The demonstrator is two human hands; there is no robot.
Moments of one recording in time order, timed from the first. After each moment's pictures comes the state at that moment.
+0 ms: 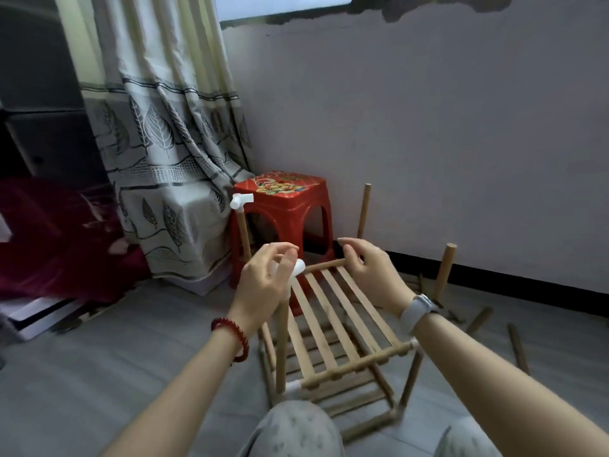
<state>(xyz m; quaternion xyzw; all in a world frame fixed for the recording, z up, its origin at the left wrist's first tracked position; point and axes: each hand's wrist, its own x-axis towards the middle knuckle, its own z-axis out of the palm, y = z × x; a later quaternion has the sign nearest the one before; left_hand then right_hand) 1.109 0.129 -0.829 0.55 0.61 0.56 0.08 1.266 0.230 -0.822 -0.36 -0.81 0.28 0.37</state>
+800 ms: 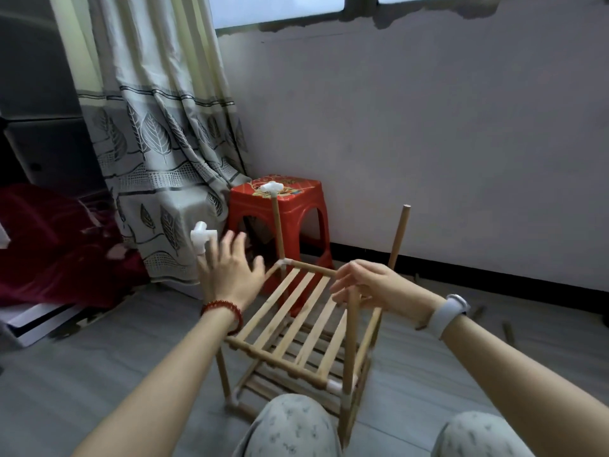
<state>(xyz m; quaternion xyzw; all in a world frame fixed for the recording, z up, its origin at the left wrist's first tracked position) 1.066 0.152 -0.844 0.45 0.82 0.35 -0.11 1.302 0.232 -0.824 -0.28 -0.74 0.58 0.19</state>
